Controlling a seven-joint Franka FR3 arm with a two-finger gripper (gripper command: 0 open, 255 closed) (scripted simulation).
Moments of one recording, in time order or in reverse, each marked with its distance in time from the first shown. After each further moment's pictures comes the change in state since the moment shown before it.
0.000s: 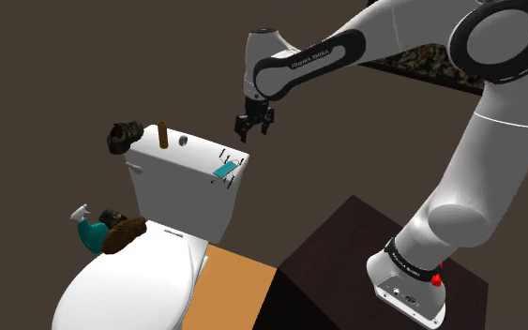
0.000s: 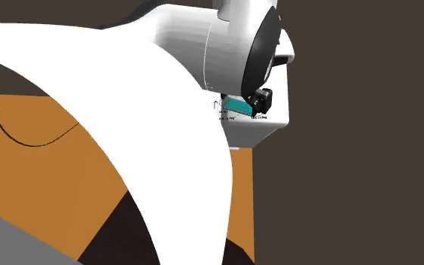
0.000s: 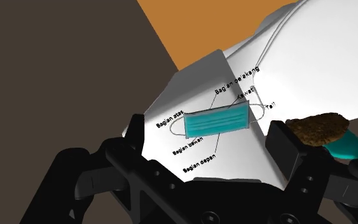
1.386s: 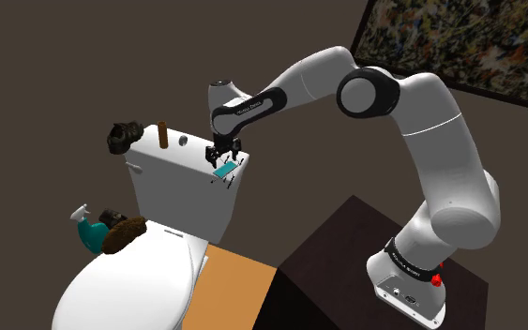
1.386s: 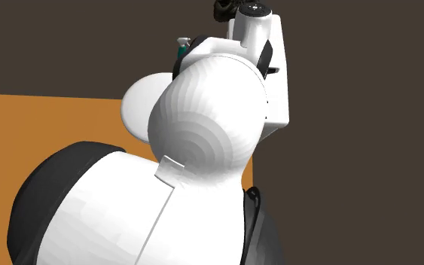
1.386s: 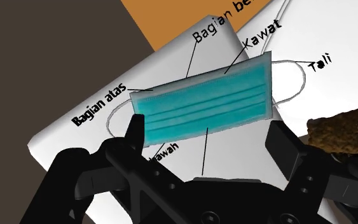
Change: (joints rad) arm 0.071 0.648 -0.044 0.564 -0.050 0.014 0.076
